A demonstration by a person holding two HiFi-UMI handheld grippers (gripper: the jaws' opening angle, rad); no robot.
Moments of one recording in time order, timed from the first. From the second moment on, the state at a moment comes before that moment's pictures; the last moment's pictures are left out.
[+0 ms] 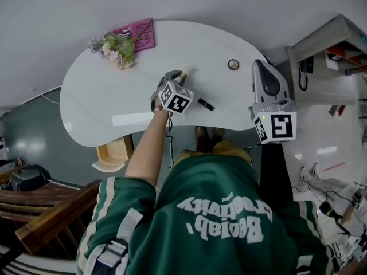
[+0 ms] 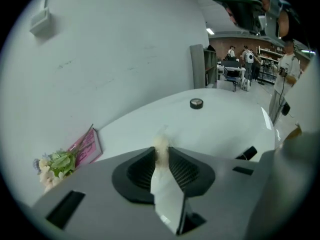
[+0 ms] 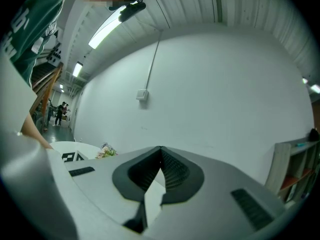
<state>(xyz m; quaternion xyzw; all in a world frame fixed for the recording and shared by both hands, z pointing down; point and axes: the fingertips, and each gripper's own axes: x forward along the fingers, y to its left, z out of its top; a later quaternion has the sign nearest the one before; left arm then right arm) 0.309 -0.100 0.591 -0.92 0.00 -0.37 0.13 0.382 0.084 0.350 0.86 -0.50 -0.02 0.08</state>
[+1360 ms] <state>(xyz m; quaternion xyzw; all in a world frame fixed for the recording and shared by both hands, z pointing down) 0.290 -0.078 0.279 -0.98 0.20 0.02 0.09 0.410 0.050 0.315 0.81 -0.58 -0.08 0.03</state>
